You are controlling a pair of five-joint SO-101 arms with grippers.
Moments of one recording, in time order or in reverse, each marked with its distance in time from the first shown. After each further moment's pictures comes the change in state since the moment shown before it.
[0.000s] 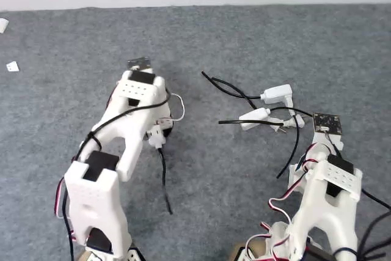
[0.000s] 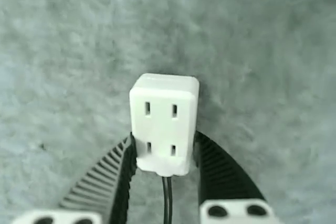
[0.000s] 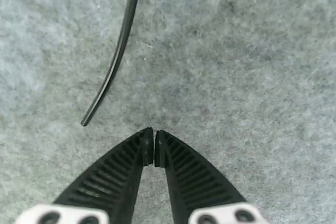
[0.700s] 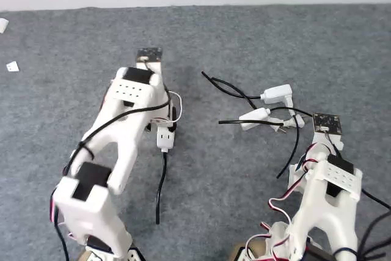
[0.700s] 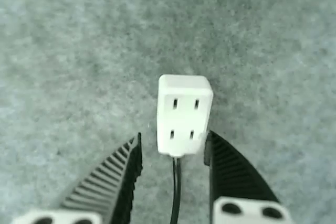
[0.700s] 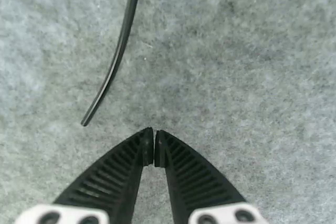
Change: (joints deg) left arm -0.1 -11.9 2.7 2.0 -13.8; right arm 0.0 0.0 0.0 0.0 0.2
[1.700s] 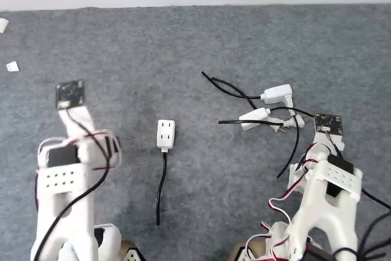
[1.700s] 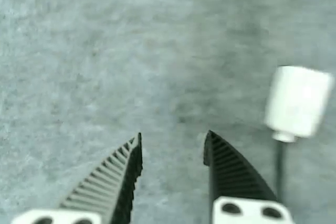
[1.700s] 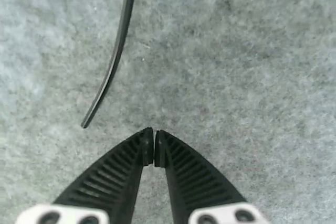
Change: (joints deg) left arm -24.4 -56.0 54.6 -20.7 -13.6; right arm 0.0 0.0 -0.4 0.1 -1.8
